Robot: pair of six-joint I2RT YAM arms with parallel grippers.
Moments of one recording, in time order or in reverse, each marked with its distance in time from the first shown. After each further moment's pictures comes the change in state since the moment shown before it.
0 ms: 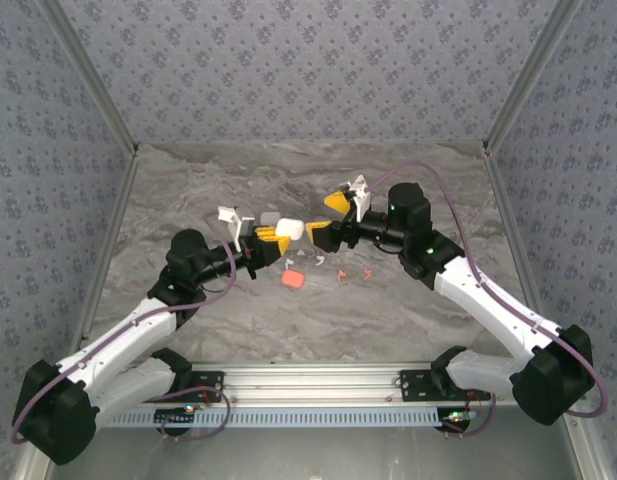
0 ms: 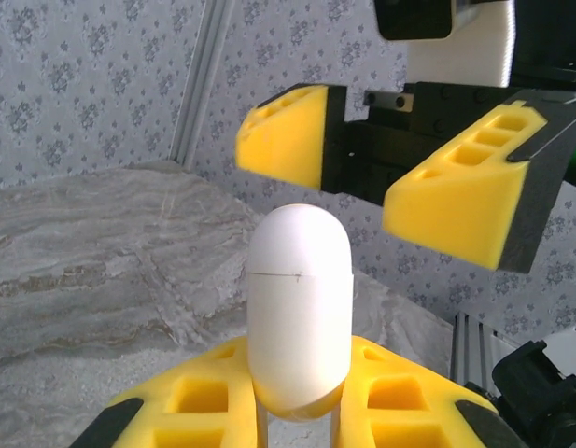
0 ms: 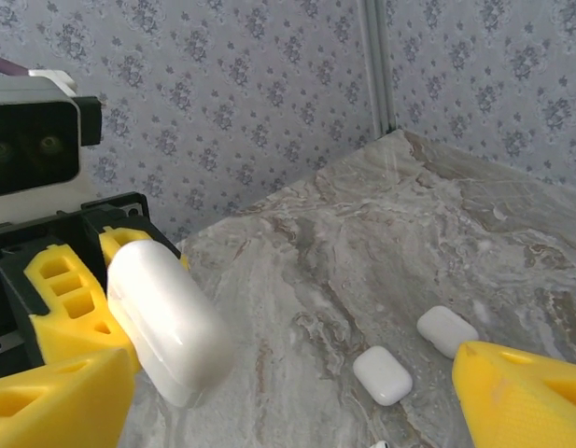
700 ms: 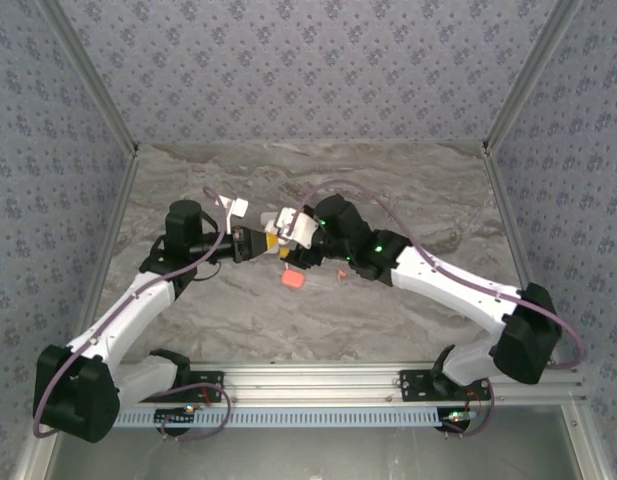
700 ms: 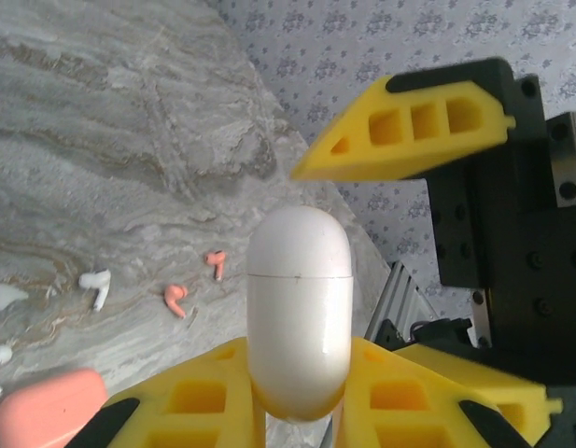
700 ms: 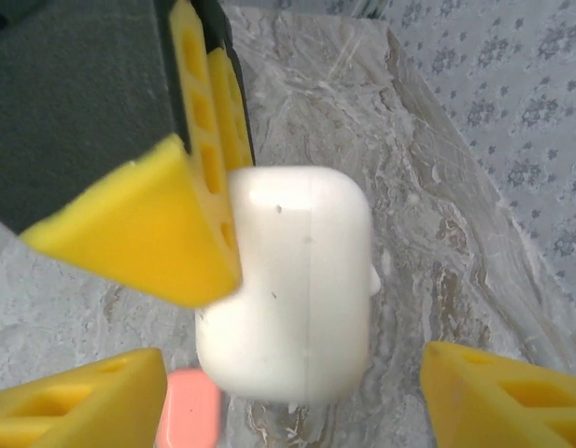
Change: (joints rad) left arm 0.221 0.143 0.171 -0.426 0.300 -0.147; right arm 0.294 0.207 0.209 -0.318 0.486 -0.566
